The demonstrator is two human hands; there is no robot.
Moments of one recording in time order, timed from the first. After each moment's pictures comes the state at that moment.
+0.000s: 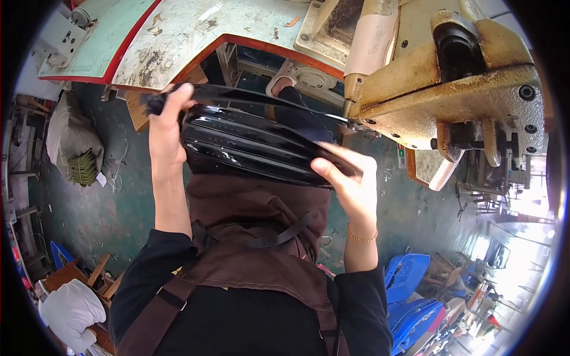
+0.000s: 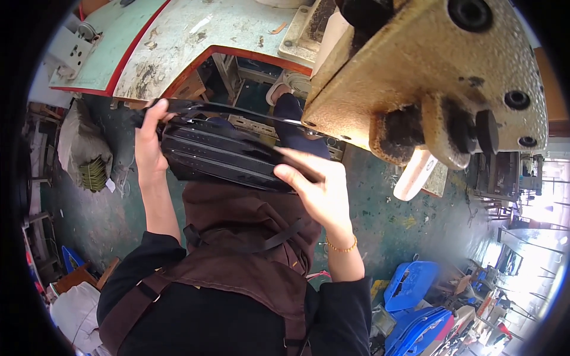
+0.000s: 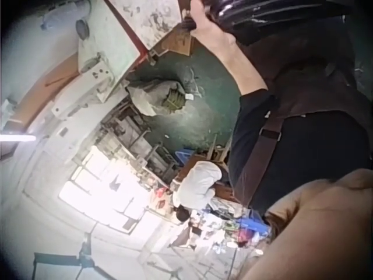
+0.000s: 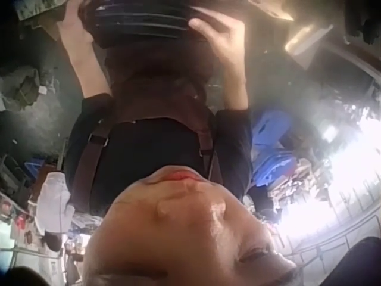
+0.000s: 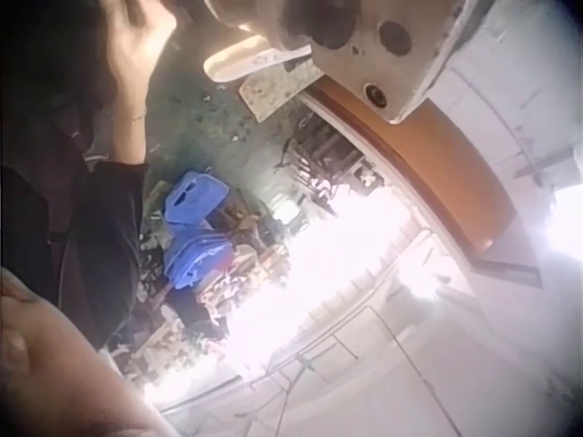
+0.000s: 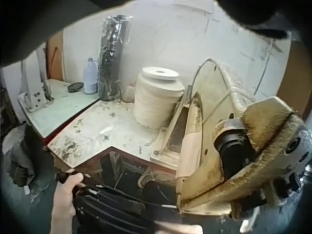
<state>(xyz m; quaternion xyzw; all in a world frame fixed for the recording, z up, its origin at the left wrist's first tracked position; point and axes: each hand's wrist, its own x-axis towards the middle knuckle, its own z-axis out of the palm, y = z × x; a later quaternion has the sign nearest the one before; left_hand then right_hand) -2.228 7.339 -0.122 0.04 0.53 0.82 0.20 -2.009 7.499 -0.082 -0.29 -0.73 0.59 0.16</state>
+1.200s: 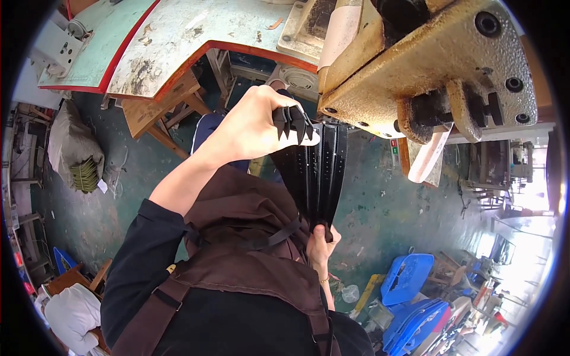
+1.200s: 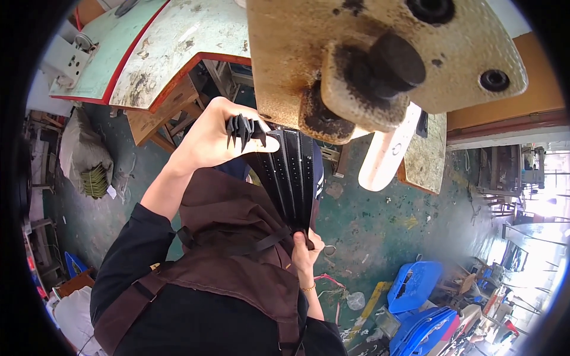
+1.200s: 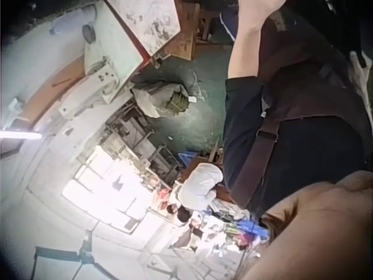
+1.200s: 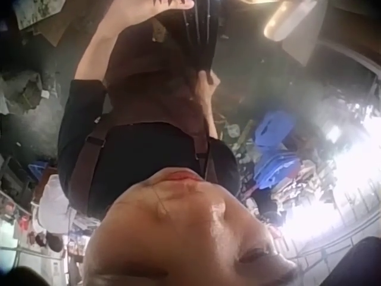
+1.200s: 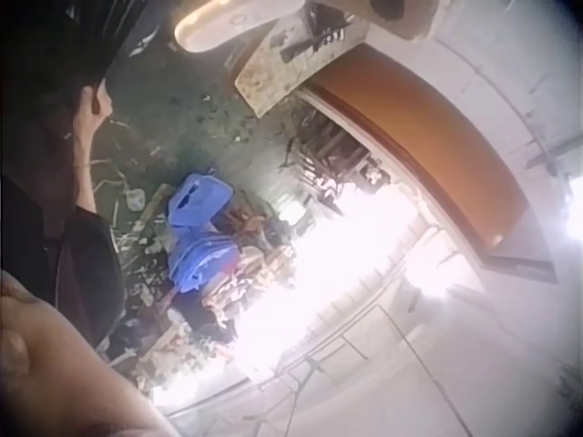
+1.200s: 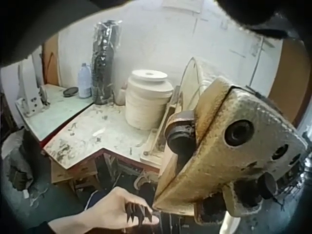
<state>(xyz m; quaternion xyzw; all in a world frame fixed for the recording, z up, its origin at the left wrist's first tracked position) -2.168 7.433 -0.080 0.49 0.58 0.54 0.36 -1.867 7.417 -0.249 -0.27 -0.45 0.72 0.45</state>
